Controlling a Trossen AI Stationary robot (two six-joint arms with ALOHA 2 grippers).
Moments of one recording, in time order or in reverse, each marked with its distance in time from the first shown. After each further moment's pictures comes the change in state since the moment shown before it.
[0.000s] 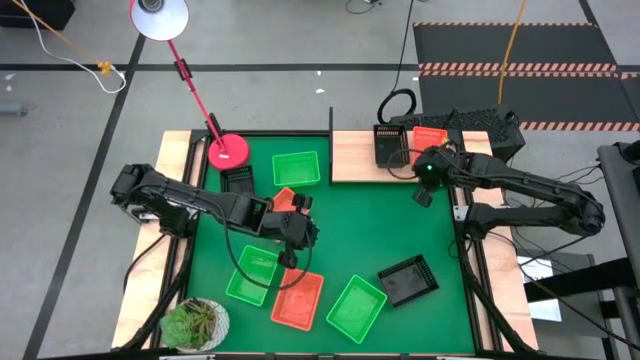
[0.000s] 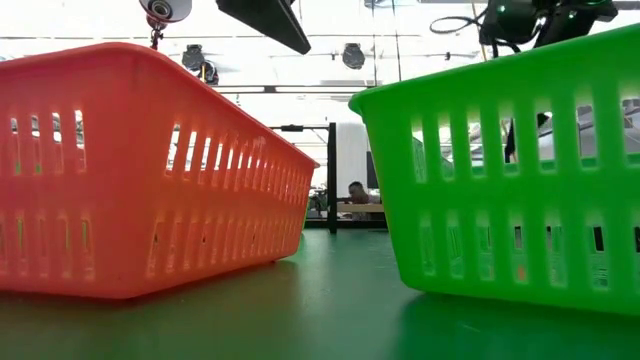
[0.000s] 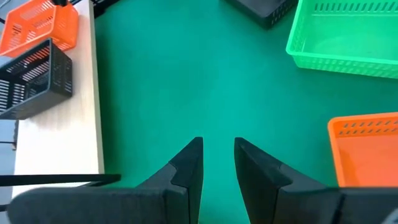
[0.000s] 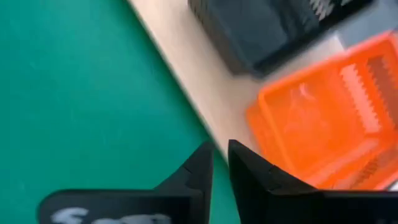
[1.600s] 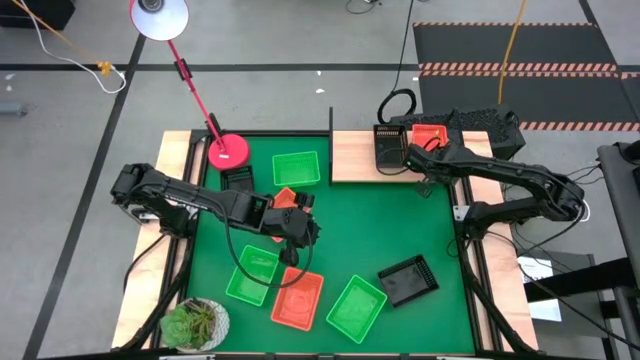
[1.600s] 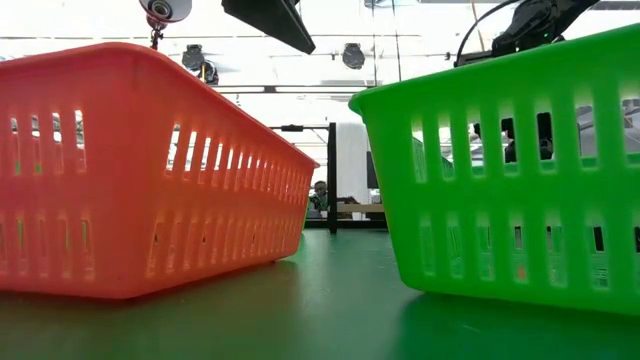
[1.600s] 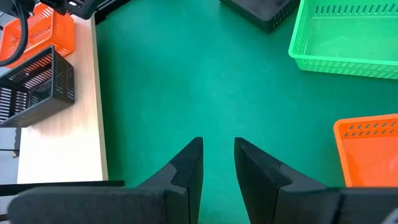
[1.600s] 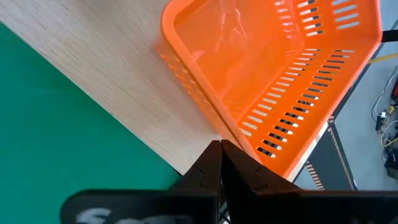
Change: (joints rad) left arm 0.018 0.000 0.000 0.018 0.023 0.032; right arm -0.124 0.286 0.000 -0.083 0.315 0.060
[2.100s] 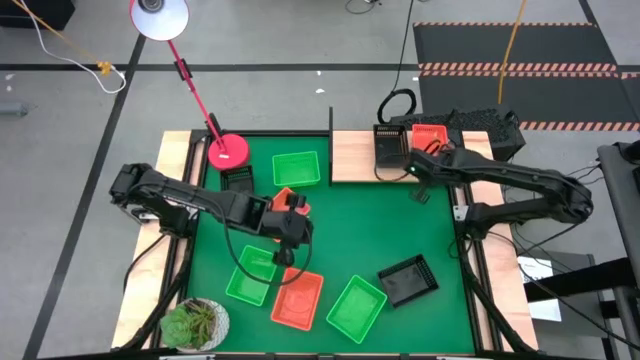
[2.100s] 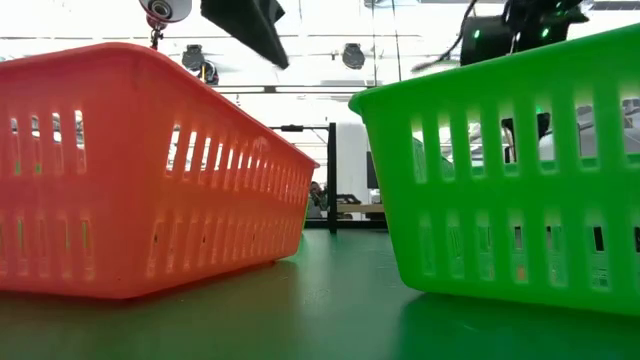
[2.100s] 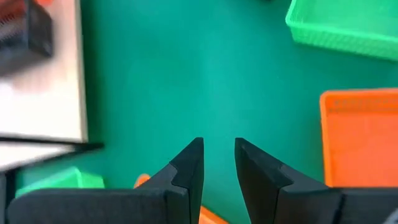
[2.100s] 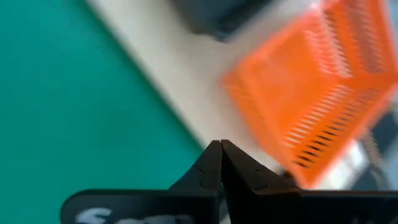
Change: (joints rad) left arm -0.020 -0.010 0.000 -0.149 0.000 -0.160; right arm 0.156 -0.107 0.073 -0.048 -0.171 0.053
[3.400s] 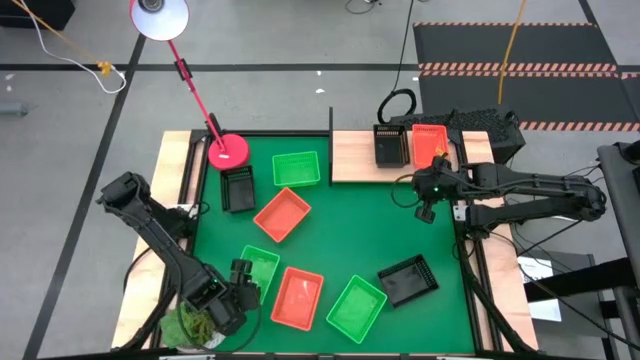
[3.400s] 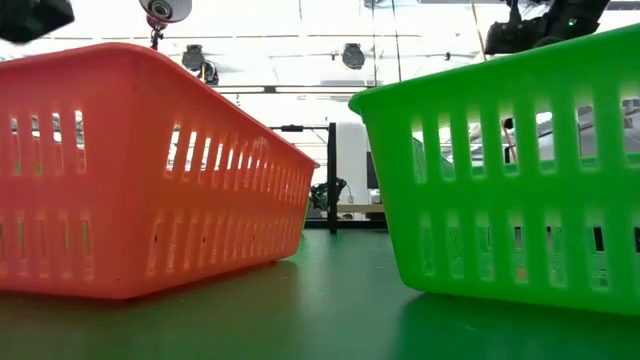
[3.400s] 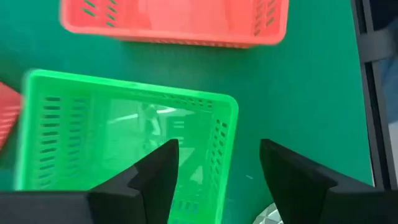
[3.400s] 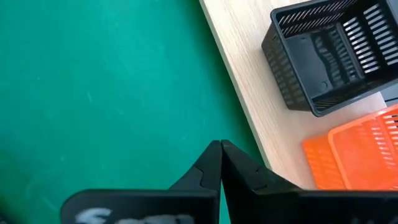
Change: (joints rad) left arm -0.581 0.004 -0.212 -0.124 0.028 -0.736; right arm 0.279 -0.221 0.001 0.076 -0.128 -0.018
